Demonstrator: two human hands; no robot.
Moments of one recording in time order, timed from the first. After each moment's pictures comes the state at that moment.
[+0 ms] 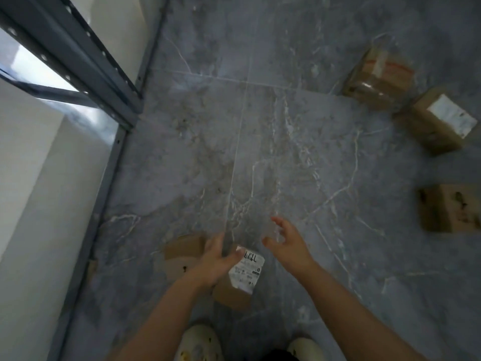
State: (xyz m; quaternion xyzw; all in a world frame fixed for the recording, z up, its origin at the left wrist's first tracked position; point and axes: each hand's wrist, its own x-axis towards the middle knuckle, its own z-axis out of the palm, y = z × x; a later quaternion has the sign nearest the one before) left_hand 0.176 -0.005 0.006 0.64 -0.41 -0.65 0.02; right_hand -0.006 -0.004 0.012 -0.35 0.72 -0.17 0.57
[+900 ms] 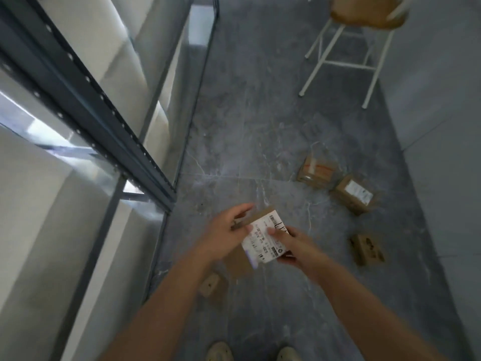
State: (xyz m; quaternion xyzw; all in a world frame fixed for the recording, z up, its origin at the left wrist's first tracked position) left_hand 0.158 -0.109 0.445 0.54 -0.63 -0.55 0.16; right_hand -0.021 -0.061 0.417 -0.24 0.67 -0.28 0.64
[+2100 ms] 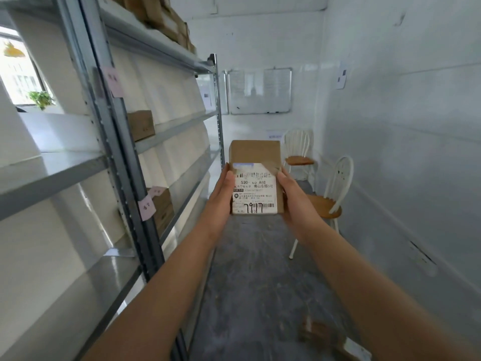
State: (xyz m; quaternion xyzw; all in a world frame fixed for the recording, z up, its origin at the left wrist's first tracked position) left_hand 0.150 -0.096 0.962 0.26 -0.62 -0.52 0.53; right_hand -0.005 -0.079 0.962 -0.51 0.36 -0.62 0.47
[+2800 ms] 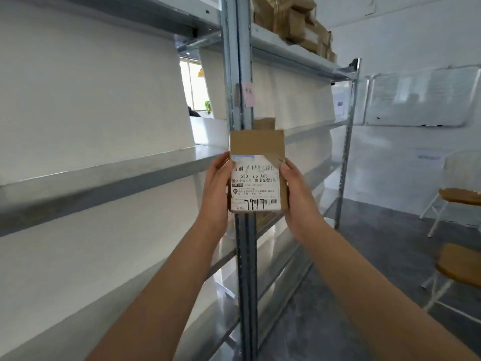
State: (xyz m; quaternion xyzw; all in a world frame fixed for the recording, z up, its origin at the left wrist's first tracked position) left_hand 0.253 -0.036 1.006 0.41 -0.44 -0.28 0.75; right_hand 0.130 -0.100 0.997 -0.58 0.18 -0.53 0.60
